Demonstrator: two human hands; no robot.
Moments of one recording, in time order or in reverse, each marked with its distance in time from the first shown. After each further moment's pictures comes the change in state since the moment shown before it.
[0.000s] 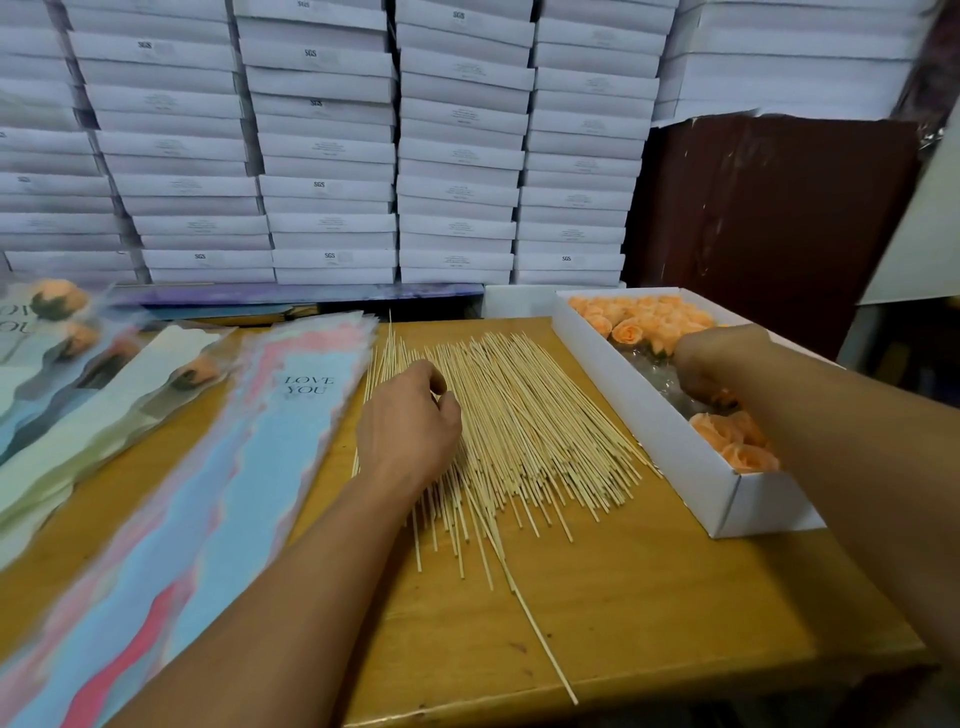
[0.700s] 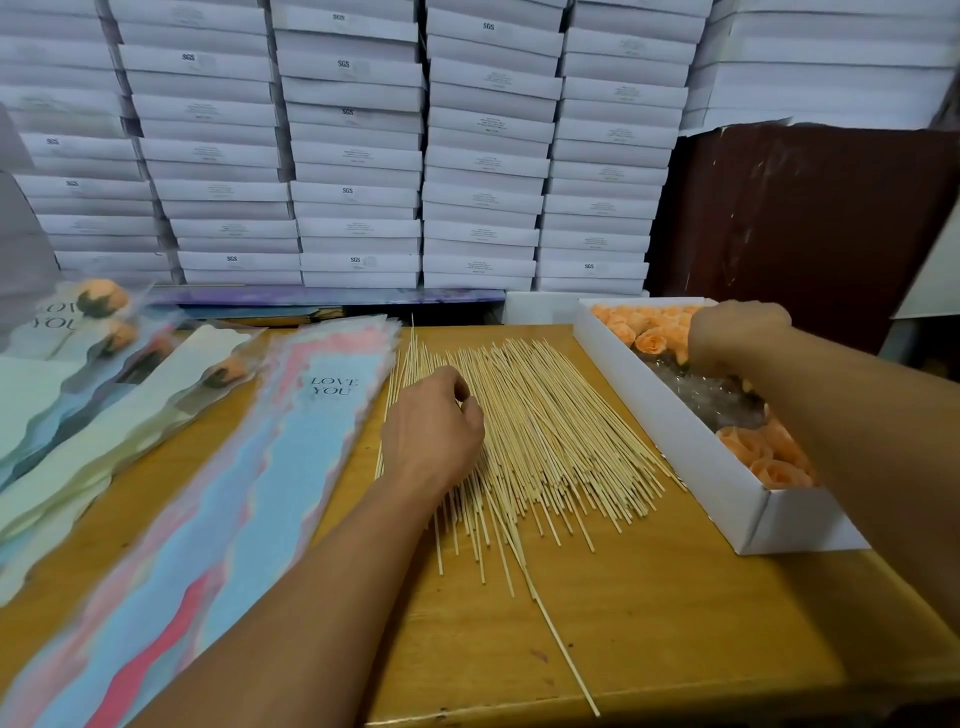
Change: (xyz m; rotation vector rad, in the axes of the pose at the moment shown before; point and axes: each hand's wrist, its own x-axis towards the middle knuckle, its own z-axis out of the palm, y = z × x) left_hand 0.002 -0.004 0.005 0.002 0.000 0.001; right_hand -0.005 -0.004 -0.031 0.076 0.193 0.011
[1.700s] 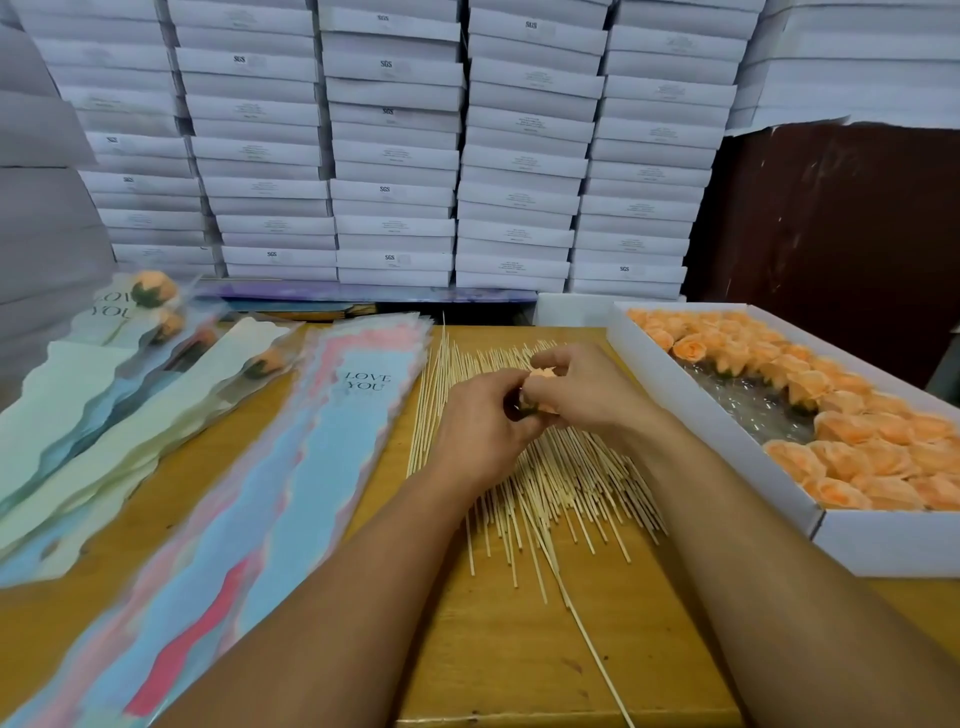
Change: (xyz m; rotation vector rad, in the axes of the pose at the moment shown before) left_hand 0.000 -0.002 0.002 -0.315 -0.123 0.227; right_hand -0.078 -0.134 -0.006 1.388 -0.130 -0.429
